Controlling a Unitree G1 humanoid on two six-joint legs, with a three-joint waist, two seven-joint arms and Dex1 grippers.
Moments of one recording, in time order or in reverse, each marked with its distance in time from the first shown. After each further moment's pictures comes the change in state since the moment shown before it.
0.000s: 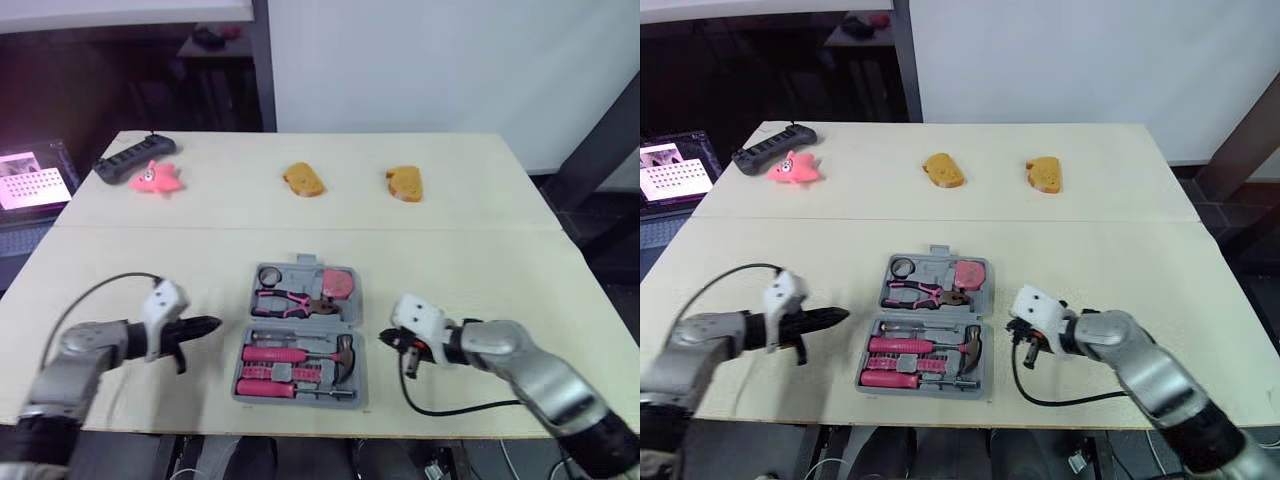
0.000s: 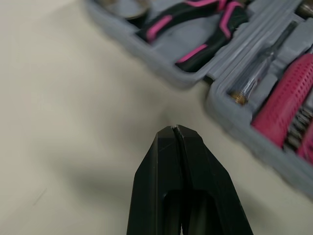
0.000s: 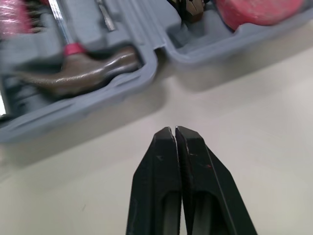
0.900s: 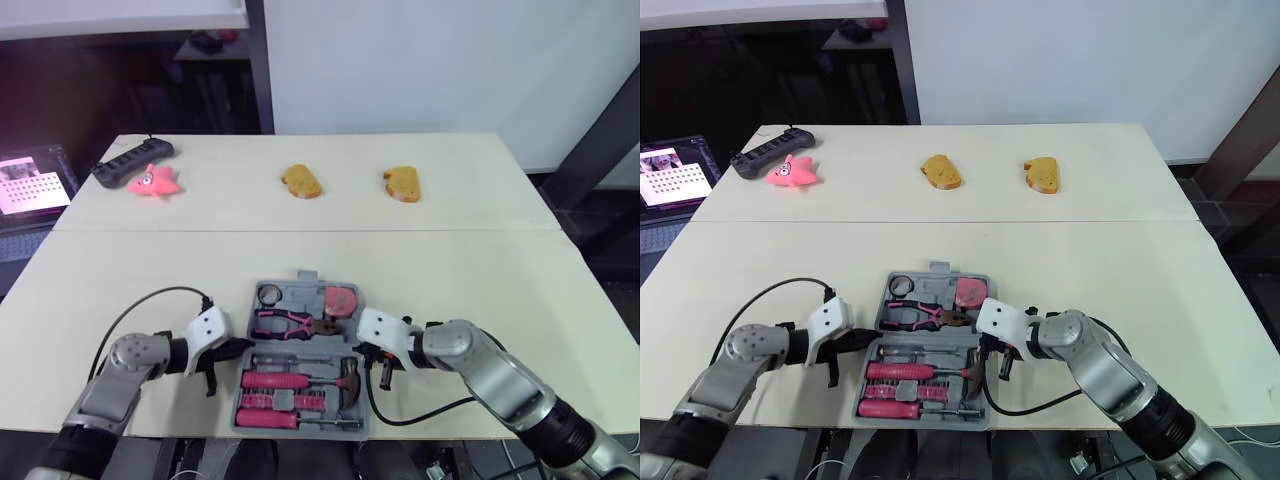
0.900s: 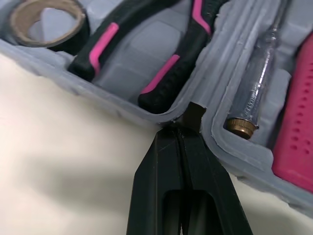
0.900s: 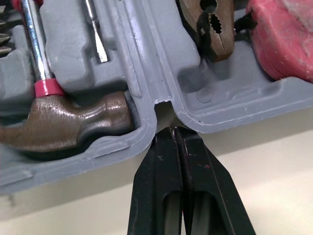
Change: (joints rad) left arm 0.148 -0.014 -0.066 -0.164 0.125 -0.080 0.010; right arm -0.050 0.076 0.135 -0.073 -0.142 0.144 0.075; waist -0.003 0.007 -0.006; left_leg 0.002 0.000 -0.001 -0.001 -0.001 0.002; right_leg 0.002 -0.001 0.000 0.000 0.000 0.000
